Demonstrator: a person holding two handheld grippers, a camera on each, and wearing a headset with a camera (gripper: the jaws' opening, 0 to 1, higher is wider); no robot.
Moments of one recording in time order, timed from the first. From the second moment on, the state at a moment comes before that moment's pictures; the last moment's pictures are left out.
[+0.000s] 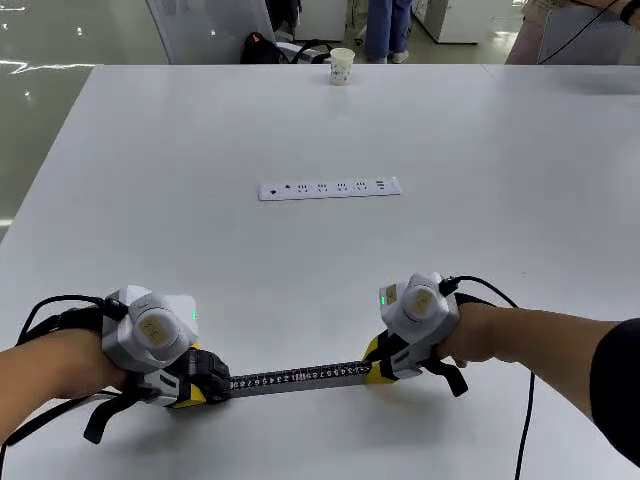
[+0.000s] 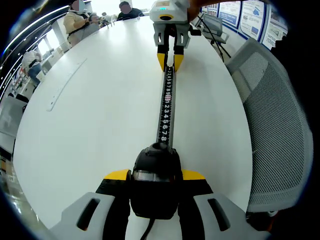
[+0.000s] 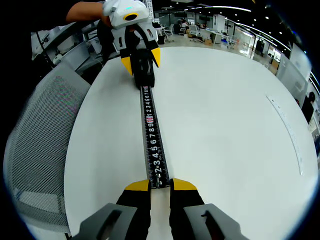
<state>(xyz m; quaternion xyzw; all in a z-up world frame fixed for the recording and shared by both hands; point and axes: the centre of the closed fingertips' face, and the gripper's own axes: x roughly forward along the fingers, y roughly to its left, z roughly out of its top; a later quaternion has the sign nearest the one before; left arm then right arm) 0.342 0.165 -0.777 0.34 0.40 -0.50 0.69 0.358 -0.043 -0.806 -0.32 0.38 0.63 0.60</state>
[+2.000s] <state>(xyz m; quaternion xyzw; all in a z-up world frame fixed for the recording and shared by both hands) 0.342 0.166 -0.778 0.34 0.40 -0.50 0.69 0.360 -0.062 -0.806 -0.31 0.39 0.62 0.61</state>
